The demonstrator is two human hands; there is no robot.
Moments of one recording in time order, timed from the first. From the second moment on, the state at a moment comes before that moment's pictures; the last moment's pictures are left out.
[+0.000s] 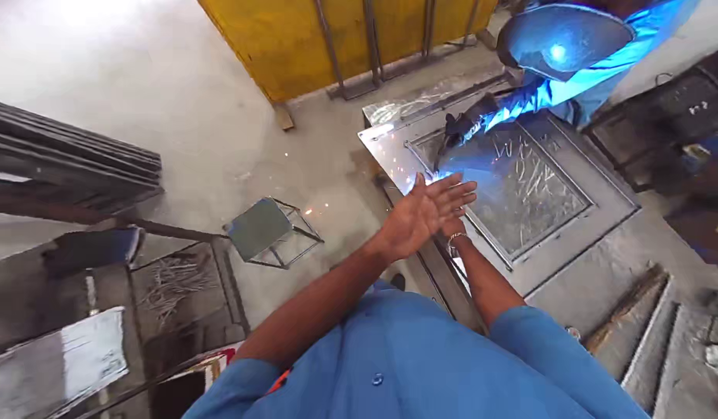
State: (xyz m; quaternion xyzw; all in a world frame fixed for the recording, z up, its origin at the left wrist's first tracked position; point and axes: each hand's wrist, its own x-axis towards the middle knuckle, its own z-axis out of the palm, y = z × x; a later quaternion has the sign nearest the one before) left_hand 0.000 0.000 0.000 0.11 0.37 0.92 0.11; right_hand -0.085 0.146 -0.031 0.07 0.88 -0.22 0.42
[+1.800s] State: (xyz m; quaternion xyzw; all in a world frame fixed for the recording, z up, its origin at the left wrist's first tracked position) left_hand 0.015 -0.037 -0.020 0.08 0.36 0.92 0.12; right_hand -0.107 0.166 -0.266 0.00 0.99 -0.14 0.06
